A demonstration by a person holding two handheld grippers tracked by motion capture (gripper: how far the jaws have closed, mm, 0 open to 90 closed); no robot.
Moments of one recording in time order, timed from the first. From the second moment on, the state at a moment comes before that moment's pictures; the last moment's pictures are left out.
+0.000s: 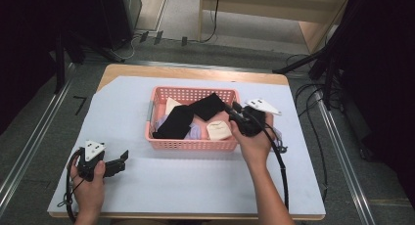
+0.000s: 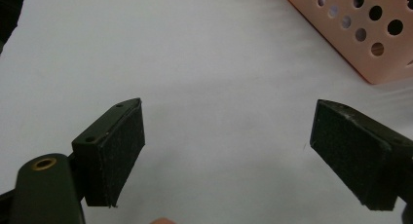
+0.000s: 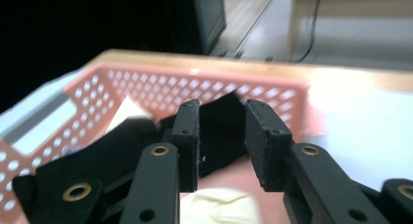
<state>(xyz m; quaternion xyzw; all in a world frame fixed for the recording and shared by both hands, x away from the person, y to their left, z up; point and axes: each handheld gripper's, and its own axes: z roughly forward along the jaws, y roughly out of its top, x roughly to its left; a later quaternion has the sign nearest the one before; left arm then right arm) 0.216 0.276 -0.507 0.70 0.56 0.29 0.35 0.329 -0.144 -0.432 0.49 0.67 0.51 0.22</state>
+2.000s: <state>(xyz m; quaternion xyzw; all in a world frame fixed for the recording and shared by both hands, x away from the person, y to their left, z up) 0.216 0.277 -0.507 0.70 0.56 0.29 0.35 0.333 -0.086 -0.410 0.40 0.72 0.51 0.23</state>
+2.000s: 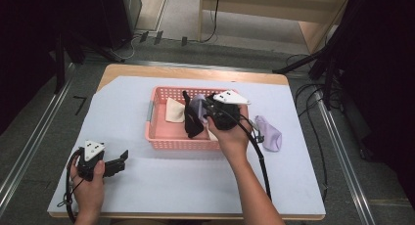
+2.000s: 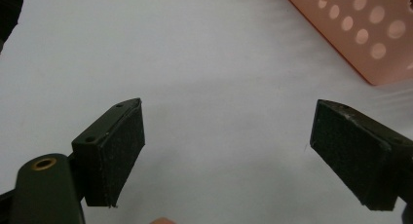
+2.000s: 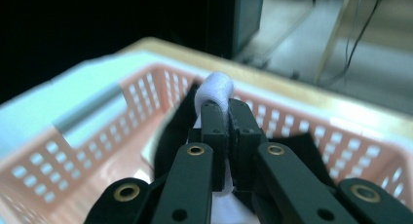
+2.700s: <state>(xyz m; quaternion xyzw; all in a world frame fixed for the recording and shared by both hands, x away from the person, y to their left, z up) 0.216 0.277 -0.507 0.69 0.56 0.29 0.35 0.316 -0.129 -0.362 0.35 0.61 0.61 0.35</state>
